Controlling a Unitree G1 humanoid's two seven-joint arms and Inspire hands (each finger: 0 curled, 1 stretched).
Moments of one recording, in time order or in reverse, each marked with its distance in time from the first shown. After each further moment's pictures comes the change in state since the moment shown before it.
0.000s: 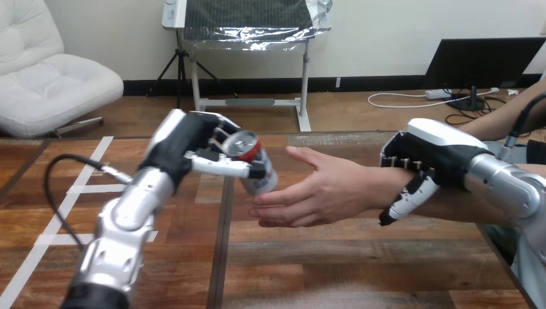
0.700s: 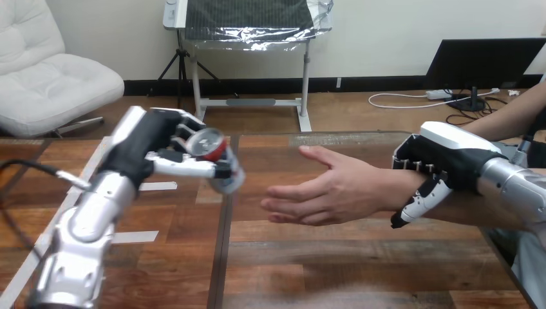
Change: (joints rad) left arm 0.104 0.104 0.062 -0.146 -0.015 0.002 -0.015; right arm 0.019 -0.039 -0.008 0.022 0.016 -0.030 -0.013
